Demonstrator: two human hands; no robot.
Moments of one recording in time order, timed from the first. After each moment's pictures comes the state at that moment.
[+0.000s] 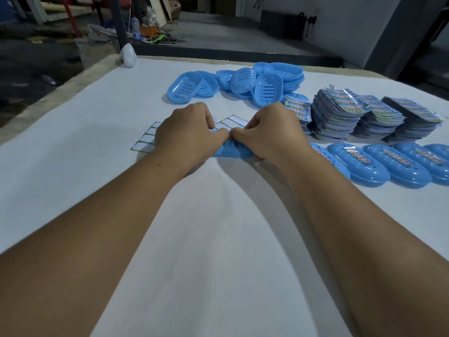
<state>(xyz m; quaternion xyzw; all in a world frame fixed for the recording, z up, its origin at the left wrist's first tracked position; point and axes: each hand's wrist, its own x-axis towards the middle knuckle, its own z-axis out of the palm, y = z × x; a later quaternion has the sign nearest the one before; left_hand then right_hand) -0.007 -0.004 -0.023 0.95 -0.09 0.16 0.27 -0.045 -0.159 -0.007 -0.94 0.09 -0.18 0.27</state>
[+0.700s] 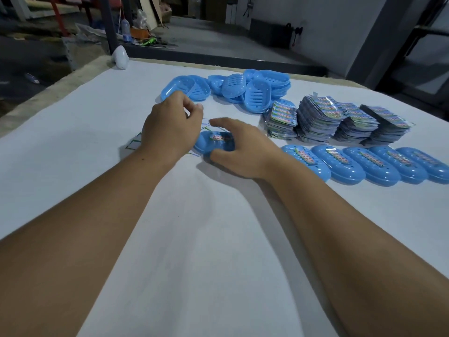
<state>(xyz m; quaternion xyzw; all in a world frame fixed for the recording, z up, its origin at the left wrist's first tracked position) -0.006 0.009 -0.019 0.88 -0.09 0.25 0.38 -0.064 -0.148 -0.017 -0.97 -0.08 -0.09 0.23</state>
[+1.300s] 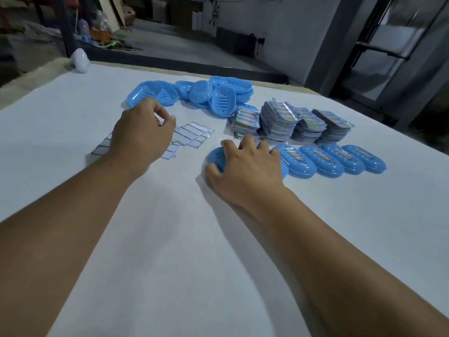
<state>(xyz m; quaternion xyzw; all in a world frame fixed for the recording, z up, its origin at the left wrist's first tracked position) -0.013 0.008 -0.020 0.89 -0.10 0.22 0.39 -0.130 -0.150 -0.022 -0.98 0.14 -0.14 -0.04</state>
